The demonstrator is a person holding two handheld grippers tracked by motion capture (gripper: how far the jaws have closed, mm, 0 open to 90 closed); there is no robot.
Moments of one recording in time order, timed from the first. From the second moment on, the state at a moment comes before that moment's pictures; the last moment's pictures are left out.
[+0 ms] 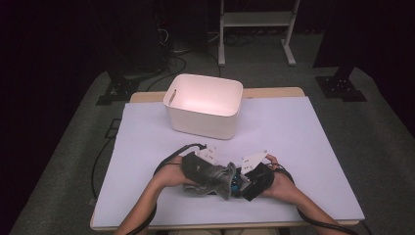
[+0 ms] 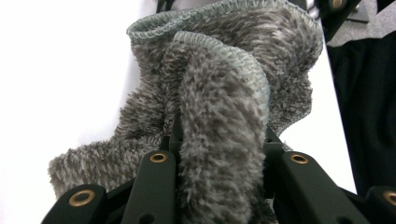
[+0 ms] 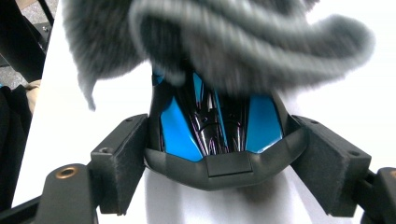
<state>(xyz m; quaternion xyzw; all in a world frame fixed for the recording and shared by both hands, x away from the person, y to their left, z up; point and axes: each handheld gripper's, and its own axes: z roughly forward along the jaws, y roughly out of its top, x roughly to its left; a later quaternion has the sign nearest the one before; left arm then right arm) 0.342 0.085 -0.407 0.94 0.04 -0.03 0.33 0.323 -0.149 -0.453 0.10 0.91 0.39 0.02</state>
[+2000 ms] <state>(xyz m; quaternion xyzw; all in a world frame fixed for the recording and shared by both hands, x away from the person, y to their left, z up) 0.329 0.122 -0.424 0.93 0.07 -0.05 0.36 0.325 -0.150 -0.451 0.14 0.92 0.37 -0.02</state>
